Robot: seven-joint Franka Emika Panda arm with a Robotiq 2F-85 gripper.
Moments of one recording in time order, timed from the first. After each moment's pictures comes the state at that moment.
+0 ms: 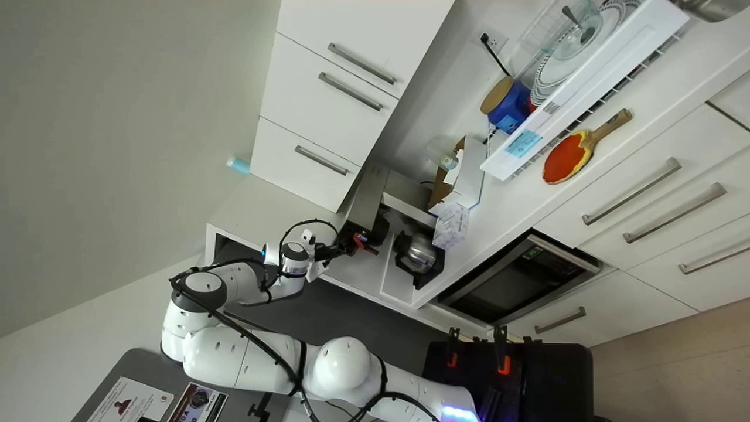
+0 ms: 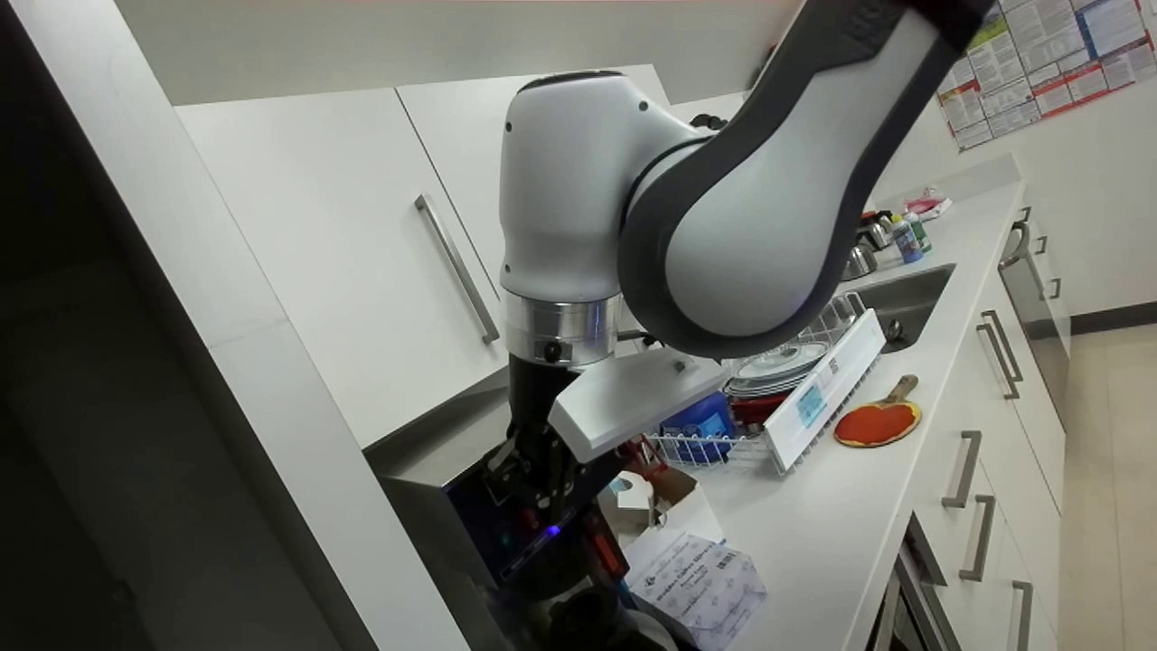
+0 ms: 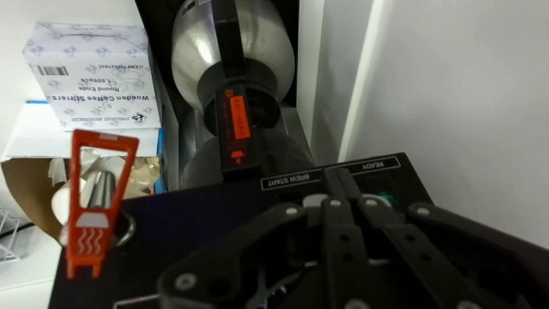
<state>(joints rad) 0.21 -0.21 0.59 -2.32 -0.16 2.74 0.75</state>
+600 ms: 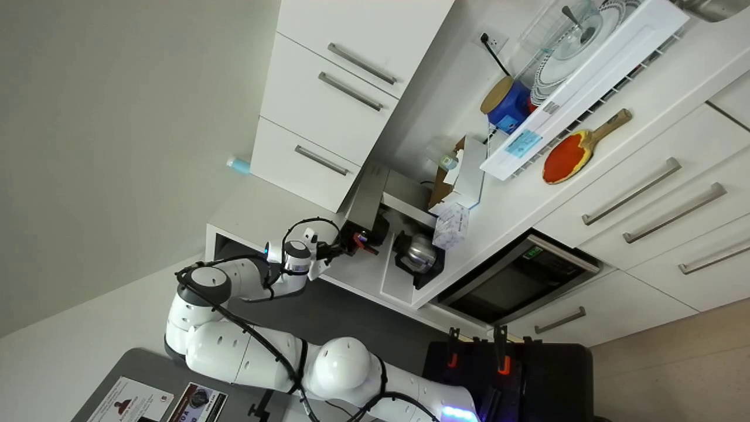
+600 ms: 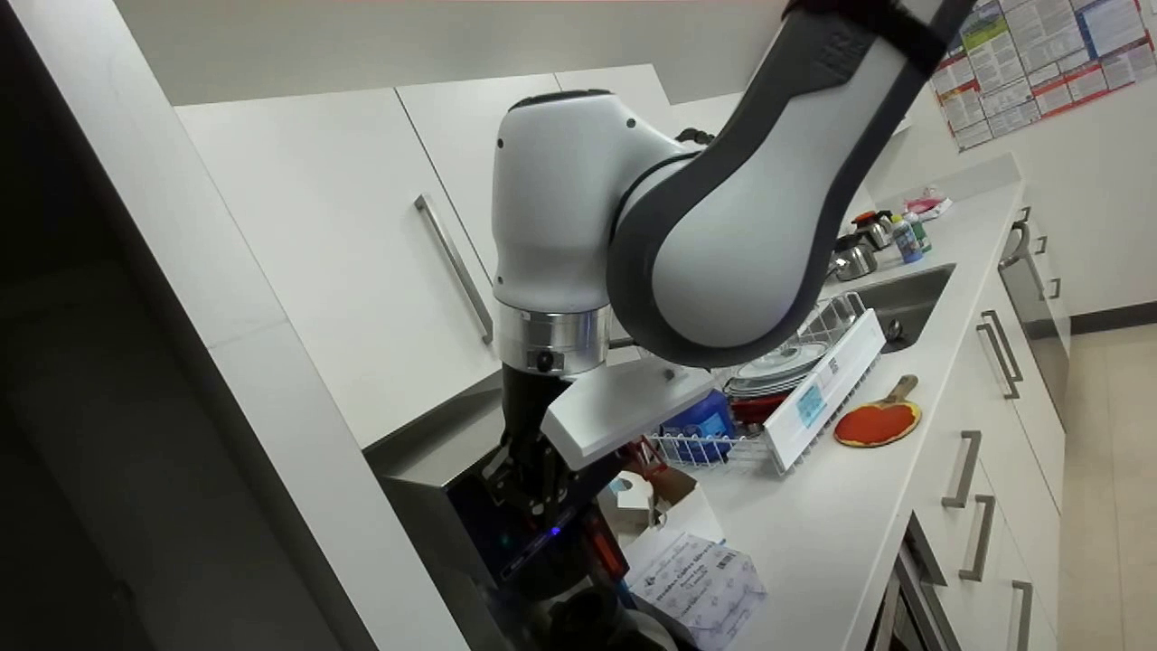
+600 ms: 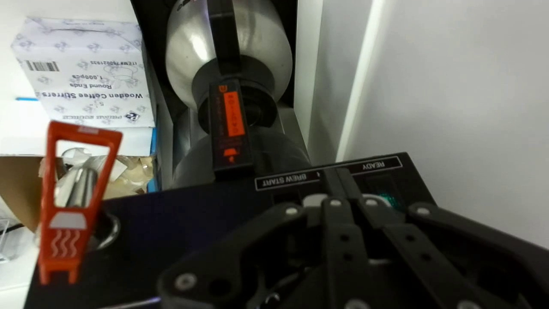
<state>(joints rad) 0.20 -0.16 0.60 -2.29 -0.19 2.74 0.75</state>
